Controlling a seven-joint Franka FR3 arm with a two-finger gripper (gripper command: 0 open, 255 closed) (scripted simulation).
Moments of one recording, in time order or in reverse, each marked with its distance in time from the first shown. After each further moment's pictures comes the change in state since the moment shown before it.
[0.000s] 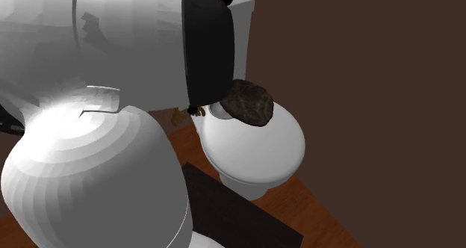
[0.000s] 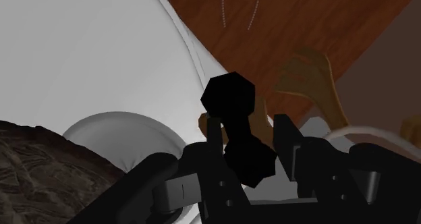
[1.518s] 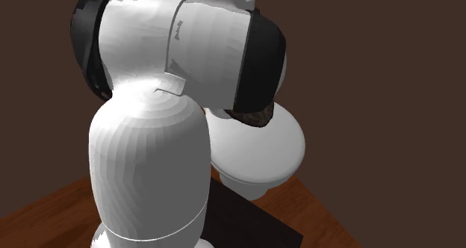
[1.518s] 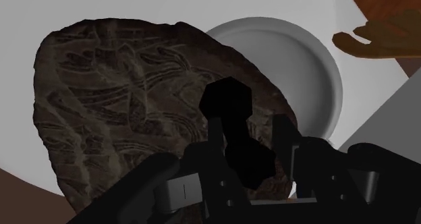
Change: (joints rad) arm -0.156 0.159 -0.123 0.190 -0.033 -0.038 -0.273
